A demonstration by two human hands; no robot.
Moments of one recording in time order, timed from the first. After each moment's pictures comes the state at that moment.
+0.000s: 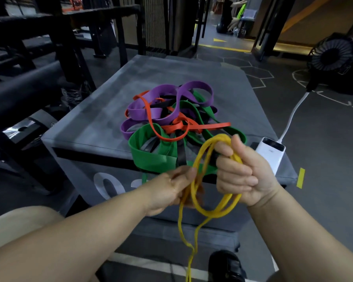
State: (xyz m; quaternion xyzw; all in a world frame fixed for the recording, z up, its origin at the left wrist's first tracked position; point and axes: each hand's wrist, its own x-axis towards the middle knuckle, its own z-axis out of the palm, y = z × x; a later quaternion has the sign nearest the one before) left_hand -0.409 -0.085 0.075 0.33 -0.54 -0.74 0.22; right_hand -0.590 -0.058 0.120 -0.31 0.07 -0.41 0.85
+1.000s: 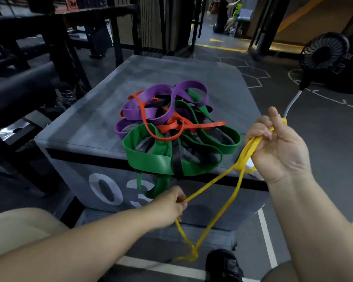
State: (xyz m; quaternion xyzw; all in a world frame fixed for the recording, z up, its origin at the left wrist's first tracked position) left_hand -0.421 -0.076 0.024 0.50 -0.71 -0.48 0.07; right_hand -0.636 -0.065 0.147 -0.14 0.17 -0.77 0.59
